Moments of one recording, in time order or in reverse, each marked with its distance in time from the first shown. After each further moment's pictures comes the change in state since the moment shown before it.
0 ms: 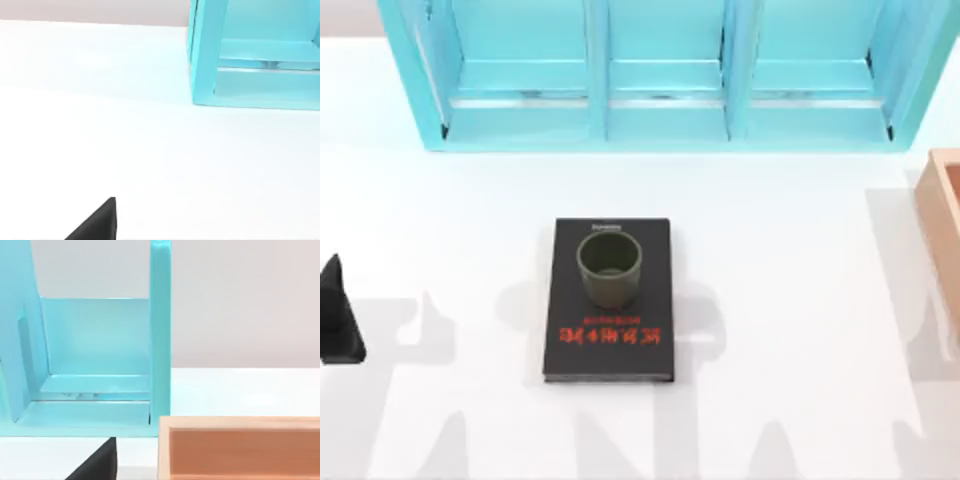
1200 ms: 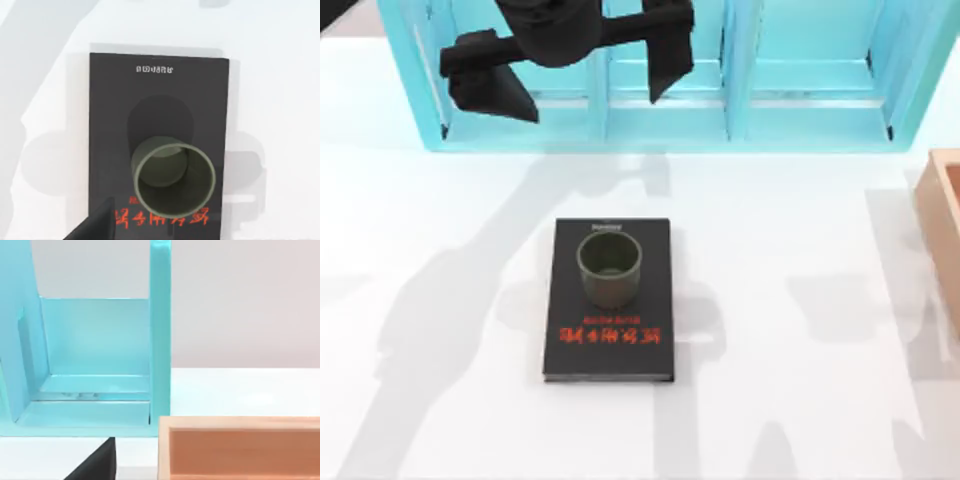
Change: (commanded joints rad) left arm -0.523 1.640 1.800 -1.095 0.032 -0.548; right arm 0.000 0.000 0.000 0.000 0.000 0.000
